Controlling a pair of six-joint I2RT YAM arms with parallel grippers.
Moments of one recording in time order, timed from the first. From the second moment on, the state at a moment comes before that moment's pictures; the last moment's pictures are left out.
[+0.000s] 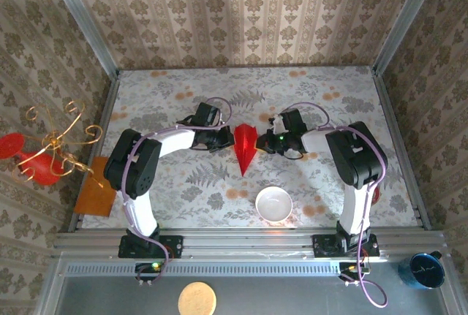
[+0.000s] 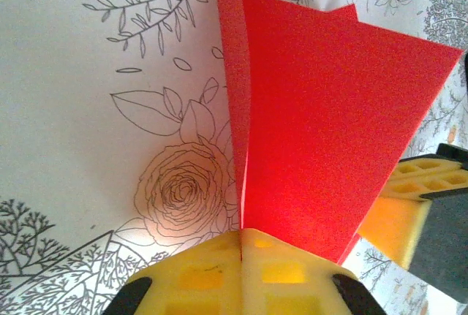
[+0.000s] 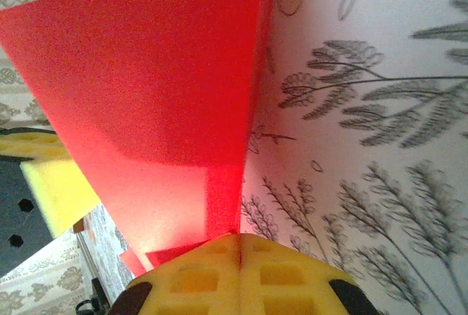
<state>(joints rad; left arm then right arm) -0.53 1.85 1.08 -0.20 0.43 -0.69 0.33 1.93 0.95 0.12 -0.68 0.71</state>
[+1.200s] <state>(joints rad) -0.51 1.85 0.98 -0.03 0.46 -0.73 0.48 1.74 1.09 -0.30 -0.34 0.55</state>
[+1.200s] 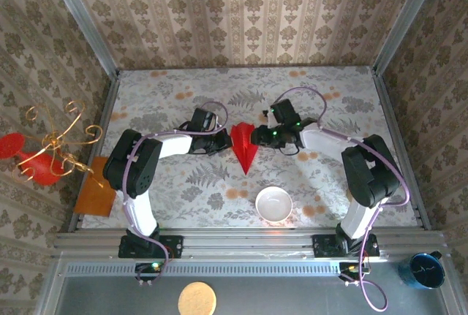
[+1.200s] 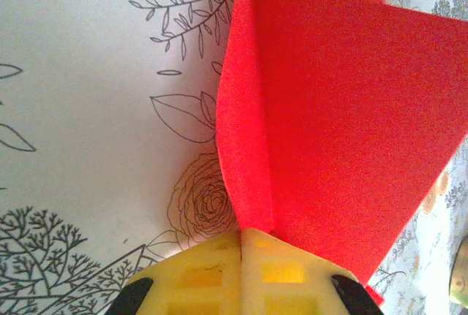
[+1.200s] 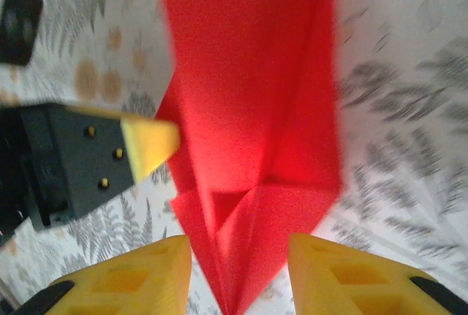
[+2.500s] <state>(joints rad) -0.51 1.85 0.98 0.00 0.52 -0.75 0.59 1.93 1.22 -0.38 -0.28 0.57</state>
